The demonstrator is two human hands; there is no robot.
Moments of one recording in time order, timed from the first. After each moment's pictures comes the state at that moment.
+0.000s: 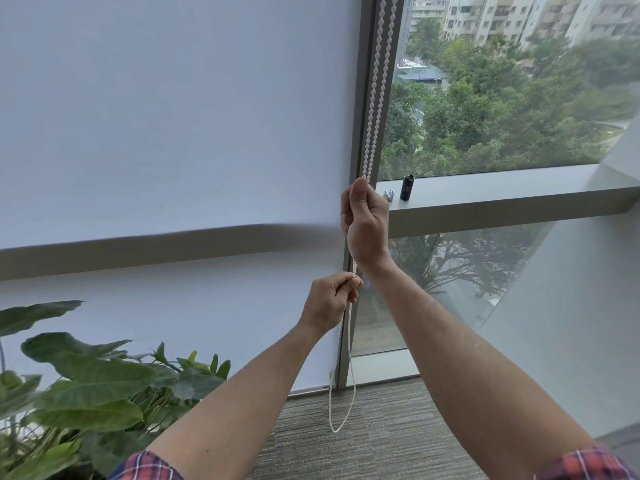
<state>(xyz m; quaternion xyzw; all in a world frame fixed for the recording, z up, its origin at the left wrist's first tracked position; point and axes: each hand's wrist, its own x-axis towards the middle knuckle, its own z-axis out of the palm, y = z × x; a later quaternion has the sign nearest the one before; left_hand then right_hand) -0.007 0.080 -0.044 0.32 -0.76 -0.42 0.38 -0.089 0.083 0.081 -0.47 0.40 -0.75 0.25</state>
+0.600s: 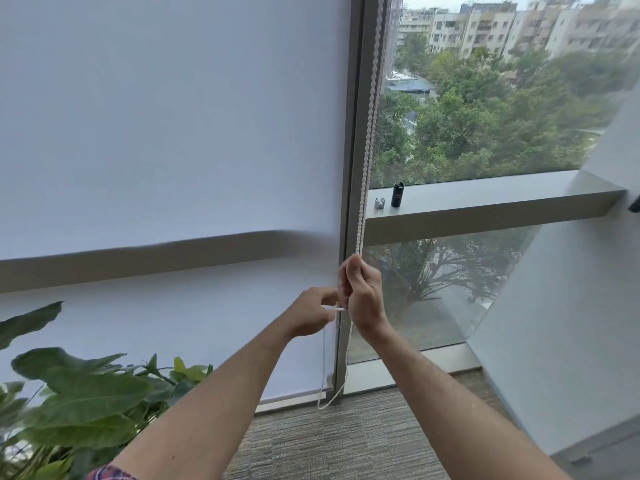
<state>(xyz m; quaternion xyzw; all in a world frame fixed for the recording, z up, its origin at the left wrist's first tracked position) 0.022 0.060 -0.038 0.33 -0.81 -0.47 0.14 -0.080 0.134 0.000 -0.43 0.46 -0.72 0.31</state>
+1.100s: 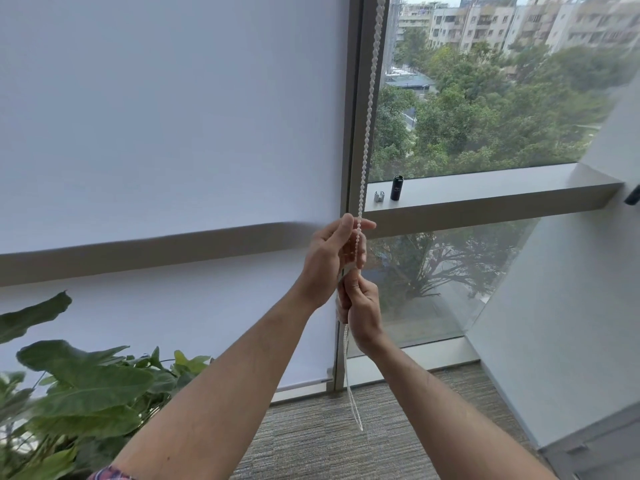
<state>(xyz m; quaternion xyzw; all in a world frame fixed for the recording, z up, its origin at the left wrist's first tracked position) -0.007 0.097 0.056 0.13 -0.57 -0.70 0.40 -0.069 0.153 -0.030 -0.39 0.46 -0.70 0.38</state>
